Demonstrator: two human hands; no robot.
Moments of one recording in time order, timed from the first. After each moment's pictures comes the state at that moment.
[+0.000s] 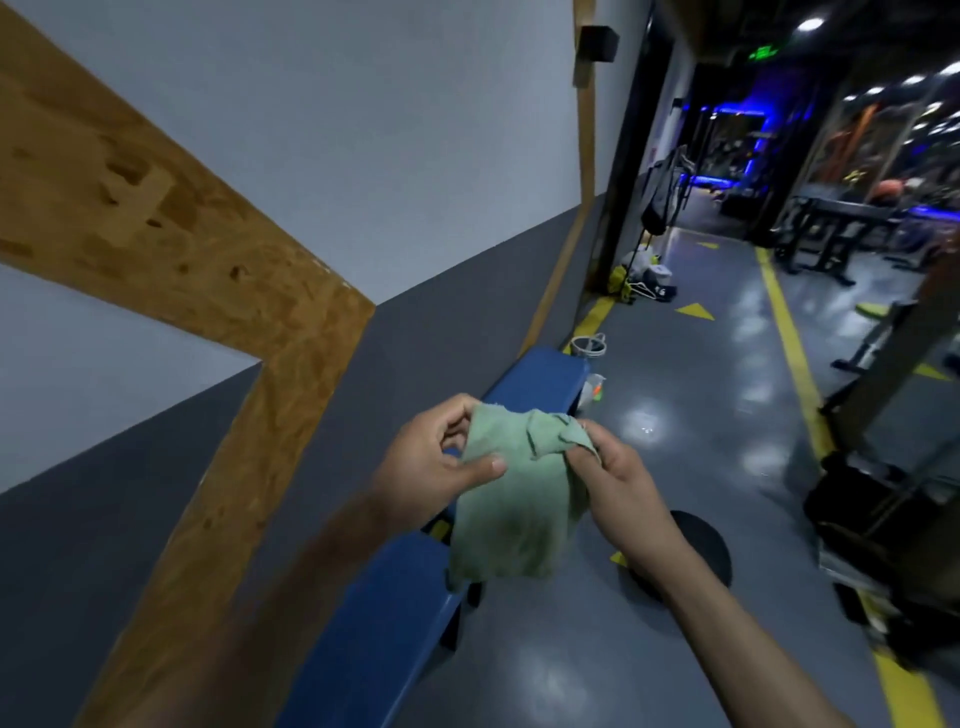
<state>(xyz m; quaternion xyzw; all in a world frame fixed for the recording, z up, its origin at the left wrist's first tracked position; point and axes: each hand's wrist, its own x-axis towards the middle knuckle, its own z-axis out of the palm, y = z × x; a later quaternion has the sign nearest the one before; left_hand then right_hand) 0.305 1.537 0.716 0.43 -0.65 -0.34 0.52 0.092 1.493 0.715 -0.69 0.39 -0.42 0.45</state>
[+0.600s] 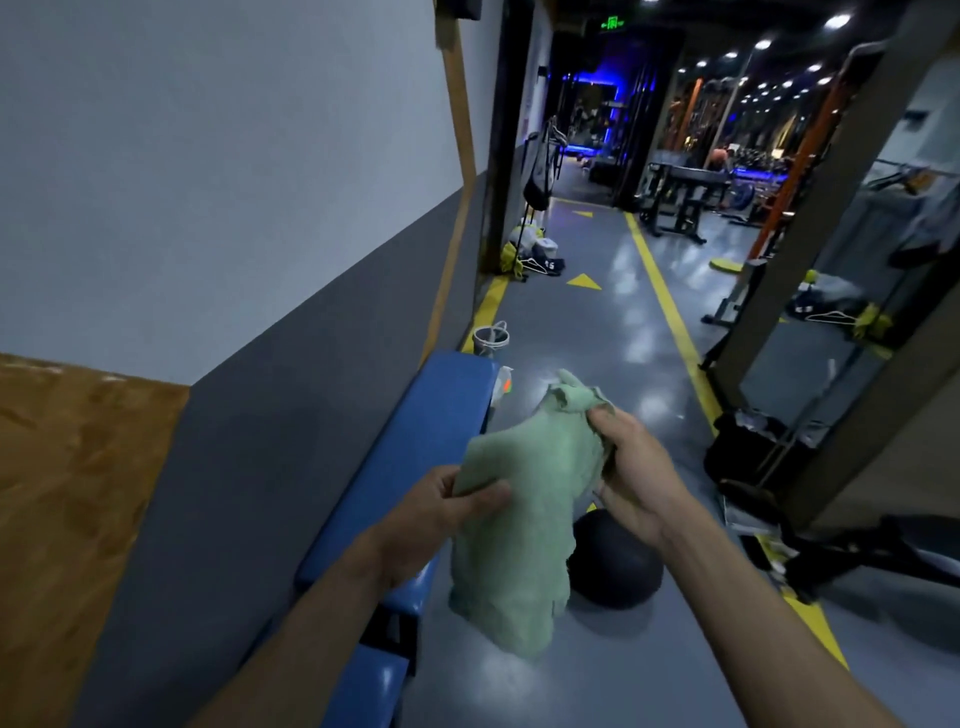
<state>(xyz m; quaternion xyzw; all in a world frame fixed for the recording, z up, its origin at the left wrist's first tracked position) 0.275 1.253 0.676 0.36 -0.54 -0.65 0.39 0.057 1.231 0.728 -0.39 0.37 -0.54 0.65</state>
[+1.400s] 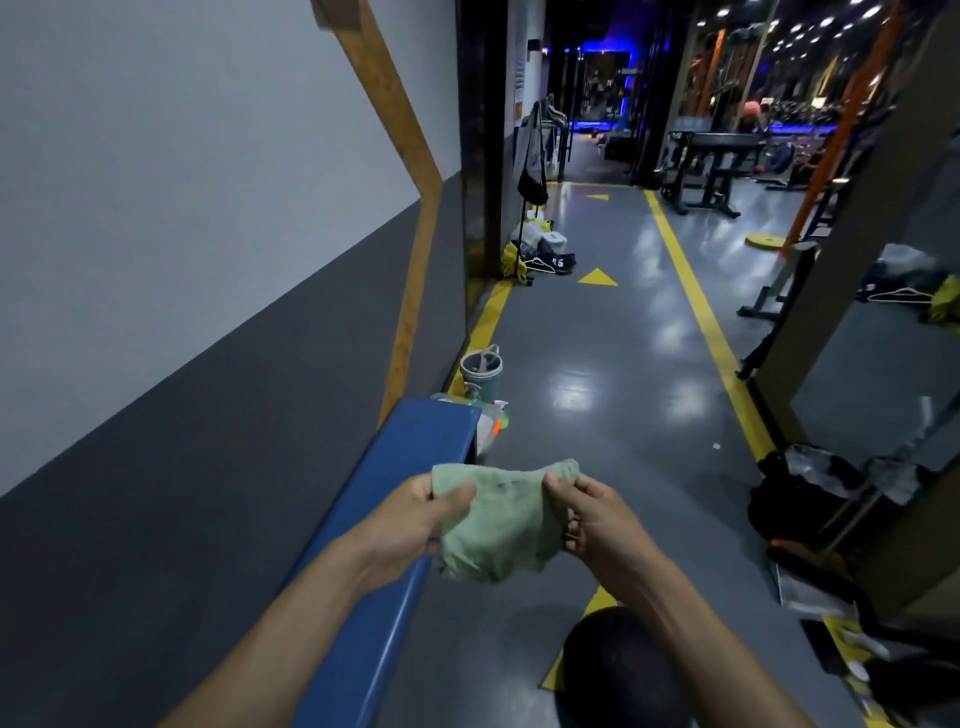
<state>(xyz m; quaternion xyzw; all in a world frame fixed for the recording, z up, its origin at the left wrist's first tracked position) 0.075 0.842 0.679 0.48 -0.51 -0.64 0.32 -0.153 0.838 0.652 -0.38 0.49 -0.45 0.65</state>
